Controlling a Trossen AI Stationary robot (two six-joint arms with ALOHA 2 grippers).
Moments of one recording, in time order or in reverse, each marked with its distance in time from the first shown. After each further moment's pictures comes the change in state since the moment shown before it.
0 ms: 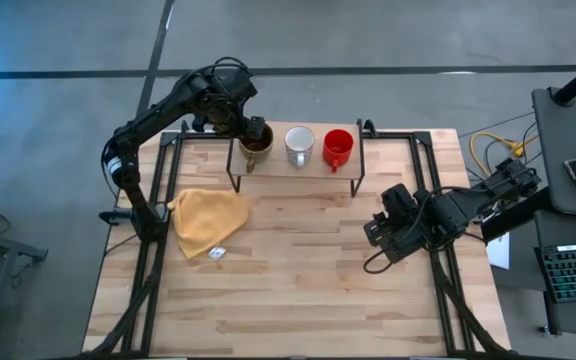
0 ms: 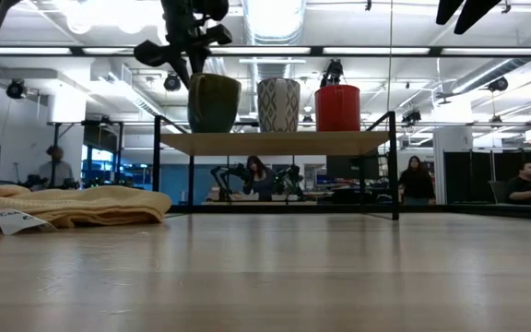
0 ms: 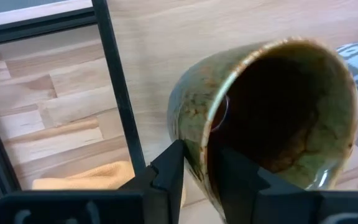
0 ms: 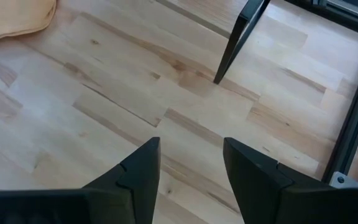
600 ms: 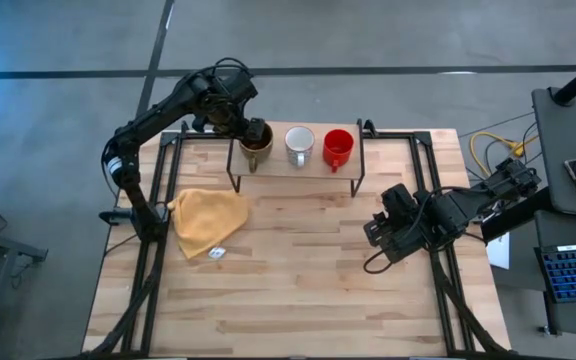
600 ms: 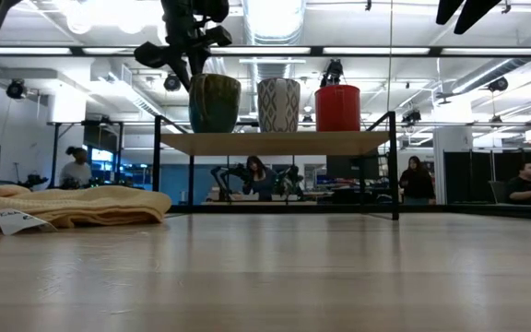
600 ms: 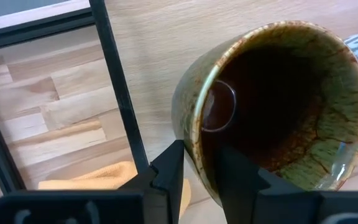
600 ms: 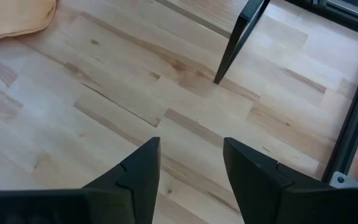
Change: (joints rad) left arm 0.000 0.002 -0.009 -0.001 0.000 0.032; right arm 0.000 0.000 0.000 0.000 0.000 0.000
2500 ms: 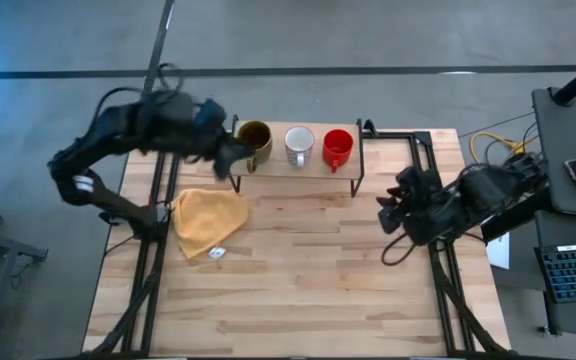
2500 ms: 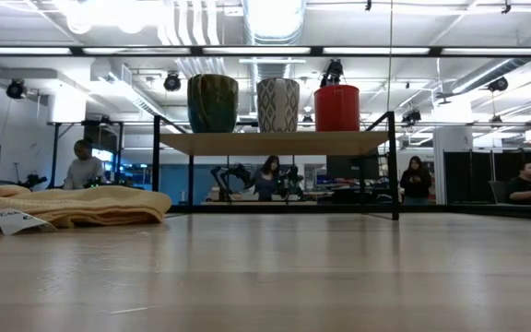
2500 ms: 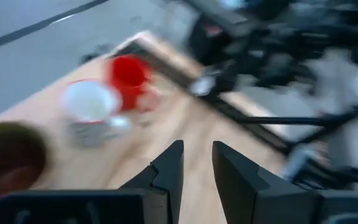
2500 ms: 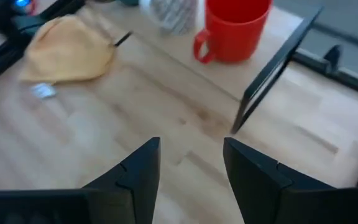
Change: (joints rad) left arm -0.434 -0.359 -0.012 0.417 -0.021 0.233; right arm 0.000 -0.081 0.153 0.001 0.138 -0.203
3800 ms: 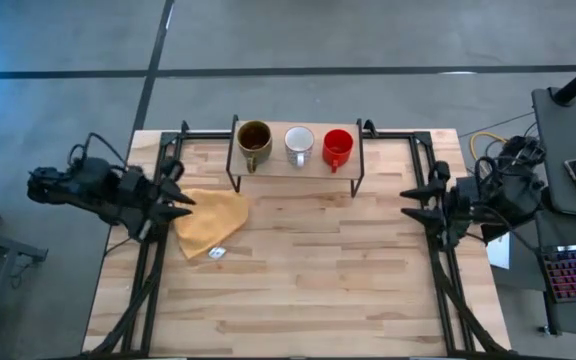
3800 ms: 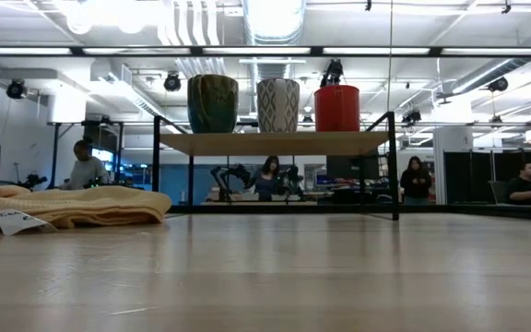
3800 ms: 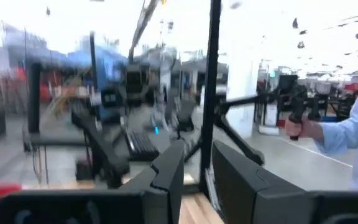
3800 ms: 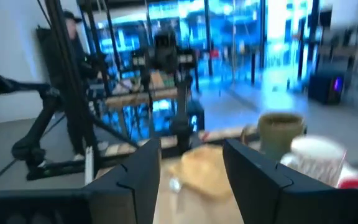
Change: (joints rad) left arm -0.406 -0.799 -1.167 1.029 0.067 0.421; right arm 0.320 -0.607 -0.634 1.258 0.180 -1.152
